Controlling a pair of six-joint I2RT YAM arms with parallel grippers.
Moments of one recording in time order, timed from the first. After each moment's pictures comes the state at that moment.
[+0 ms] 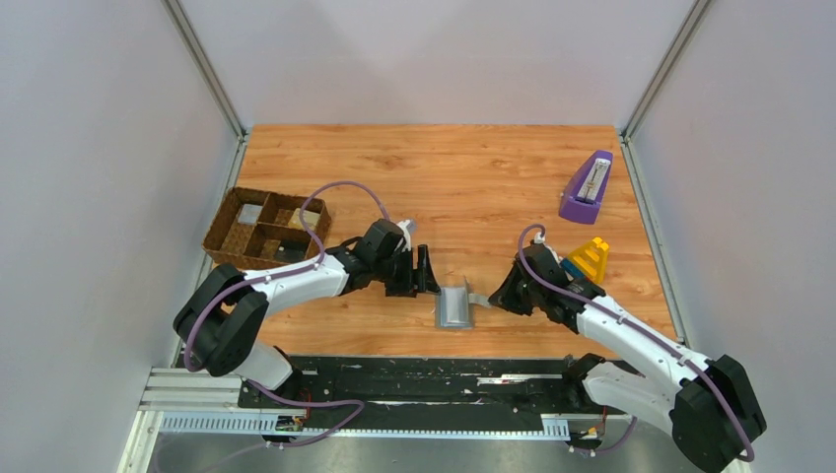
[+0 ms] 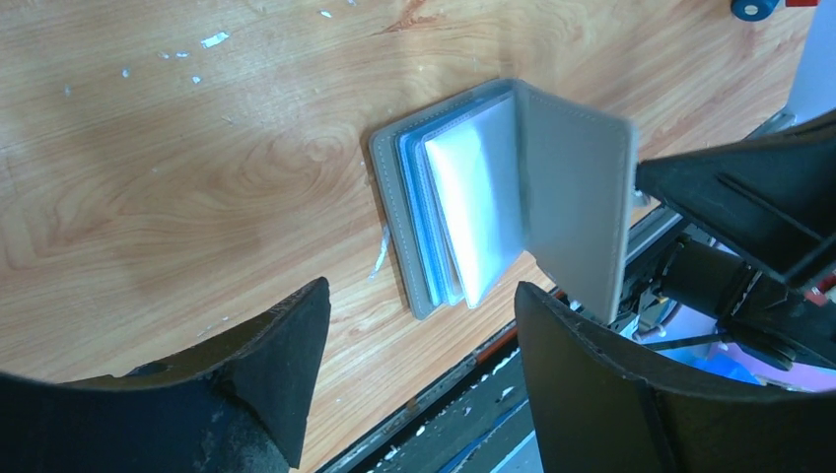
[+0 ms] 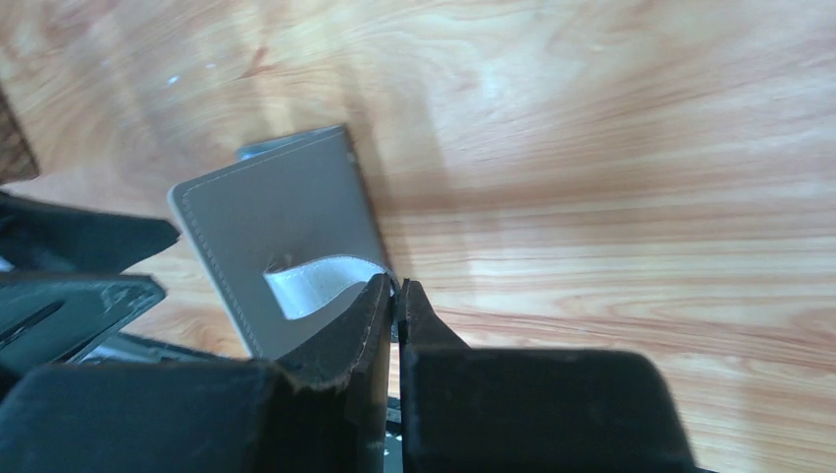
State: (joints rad) left arm -0.75 1.49 0.78 -0.13 0.30 -0.77; right arm 0.59 0.99 0.52 -0.42 -0.03 0.97
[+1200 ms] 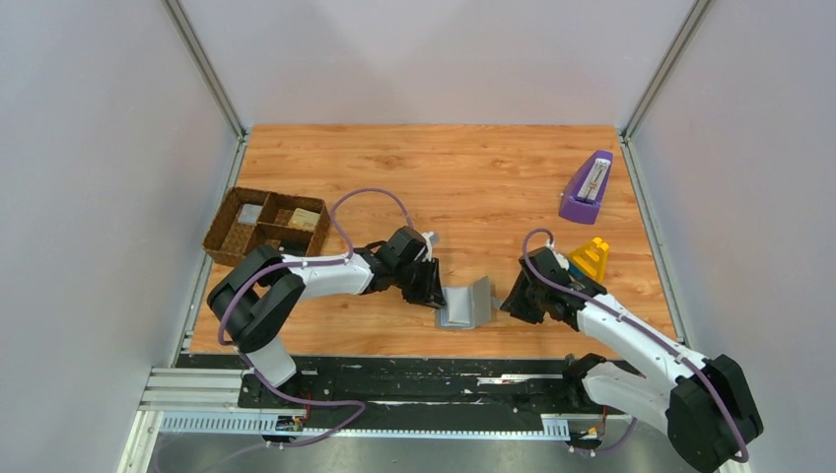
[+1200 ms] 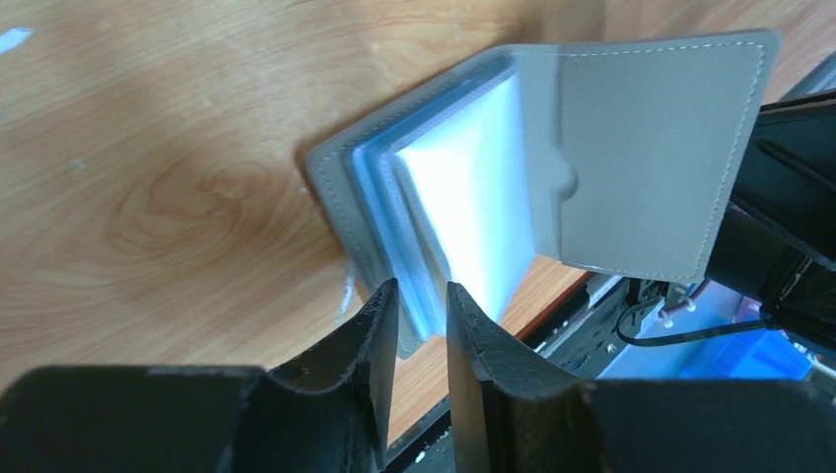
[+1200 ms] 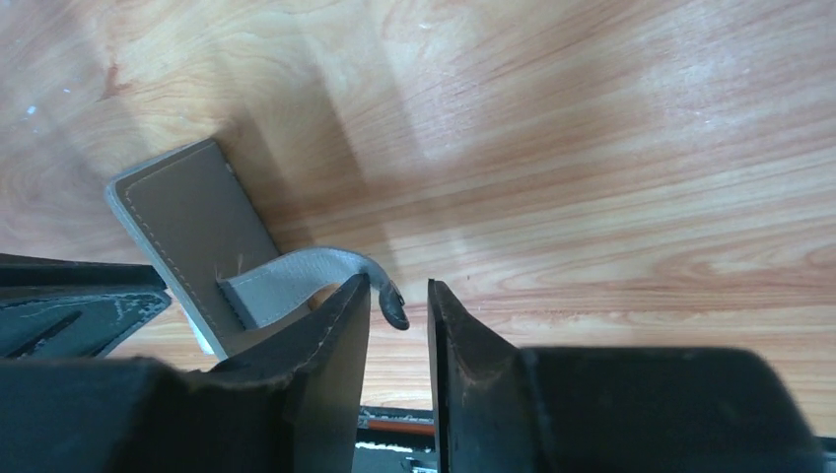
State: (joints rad) left arm -0.82 1.68 0.84 -0.08 0.35 -0.75; right arm 0.53 1.02 0.50 -0.54 0.04 0.97
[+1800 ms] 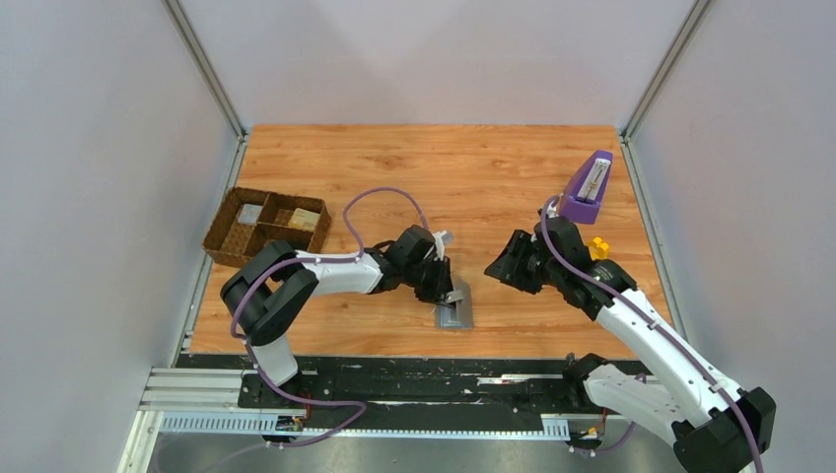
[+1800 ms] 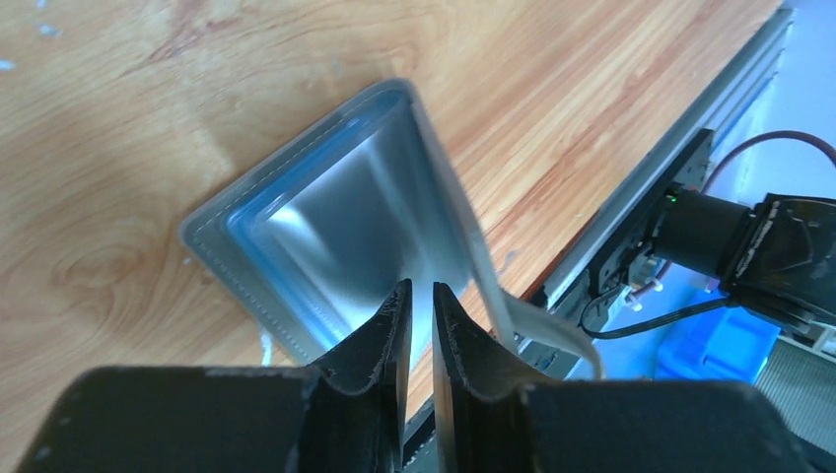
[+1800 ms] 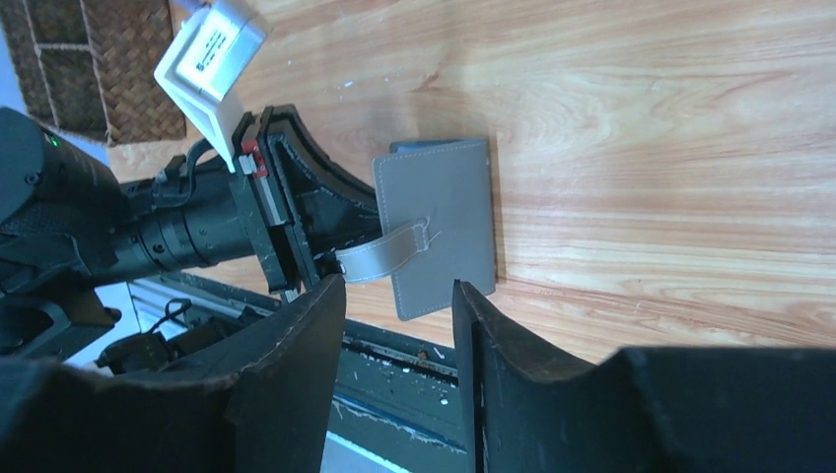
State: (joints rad) left arm -0.86 1.74 0.89 0.02 0.42 -0.75; right arm 0.53 0.92 0.81 -0.65 -0.07 0.86
